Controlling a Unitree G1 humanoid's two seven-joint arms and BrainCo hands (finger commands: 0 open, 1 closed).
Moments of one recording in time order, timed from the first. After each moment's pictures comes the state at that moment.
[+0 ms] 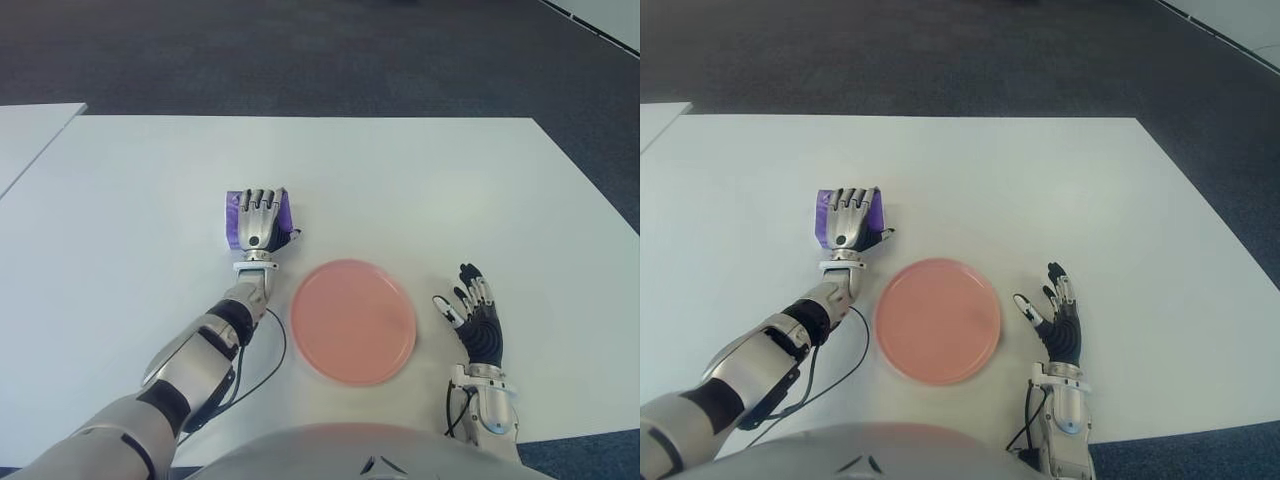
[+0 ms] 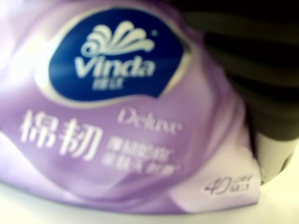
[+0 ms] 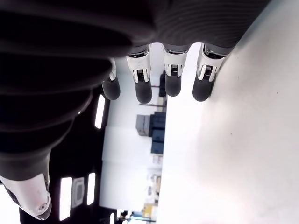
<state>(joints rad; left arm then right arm) -0.56 0.13 -0.54 1.10 0.79 0.10 0.99 0.41 -0.04 -0.14 0.08 -0.01 -0.48 -0.05</state>
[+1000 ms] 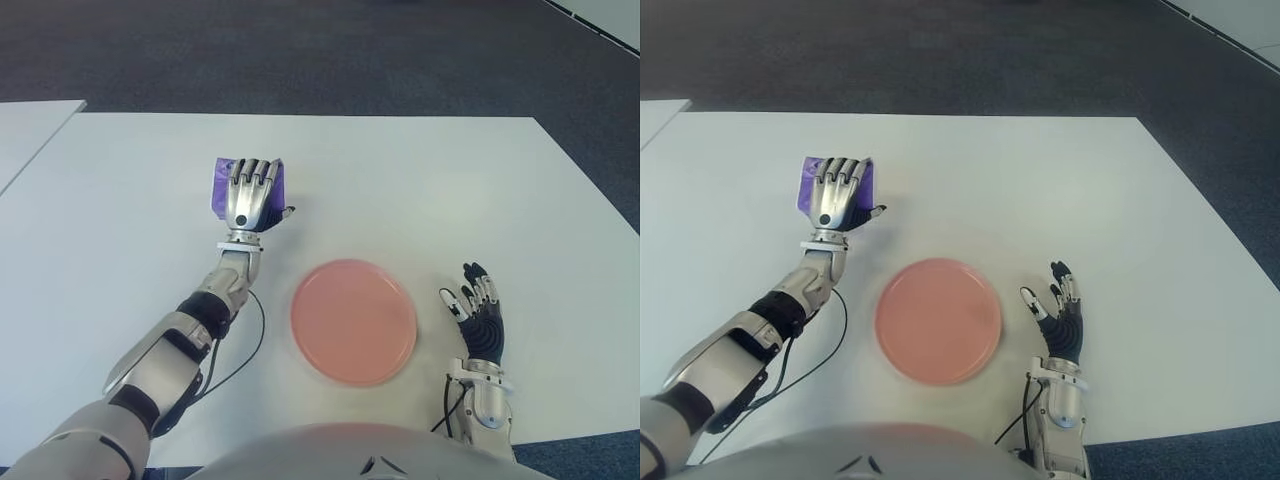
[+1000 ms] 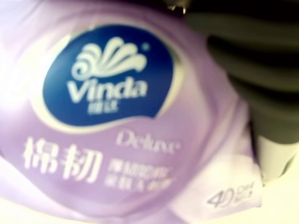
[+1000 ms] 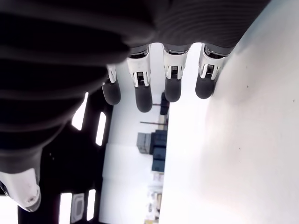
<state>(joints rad) -0.52 0.30 -0.55 0.77 0.86 0.12 0.95 0.39 0.00 -0.13 0.09 -0.05 -0.46 -0.13</state>
